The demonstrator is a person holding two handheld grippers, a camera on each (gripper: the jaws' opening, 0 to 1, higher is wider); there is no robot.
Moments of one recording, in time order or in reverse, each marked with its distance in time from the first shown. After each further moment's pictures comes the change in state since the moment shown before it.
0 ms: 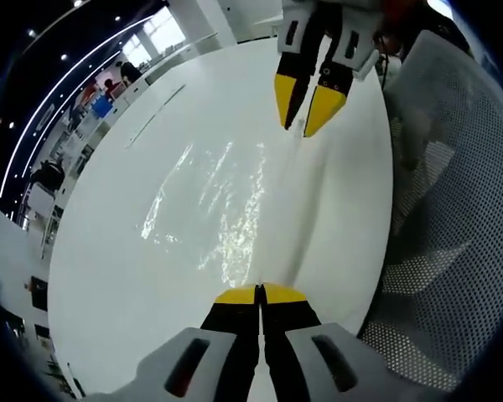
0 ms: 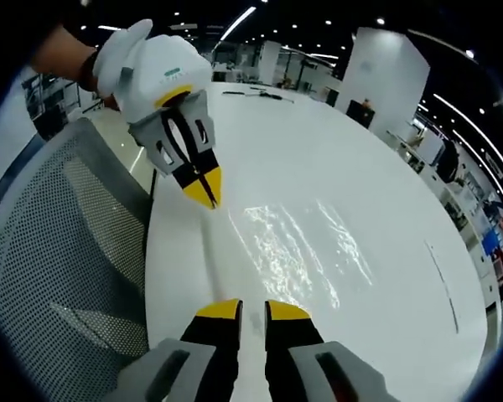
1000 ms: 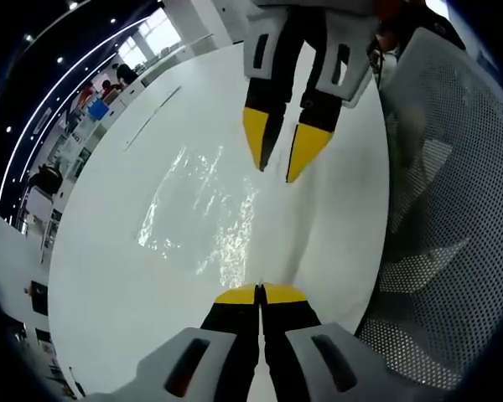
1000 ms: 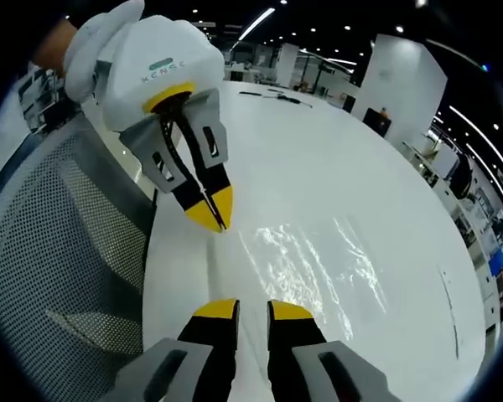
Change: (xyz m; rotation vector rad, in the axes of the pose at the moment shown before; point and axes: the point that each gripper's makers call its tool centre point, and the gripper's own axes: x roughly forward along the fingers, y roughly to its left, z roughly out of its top) left arm -0.004 -0.002 0.004 0.011 -0.006 -0.009; right arm 0.031 0.012 0.021 -0.080 0.029 0.050
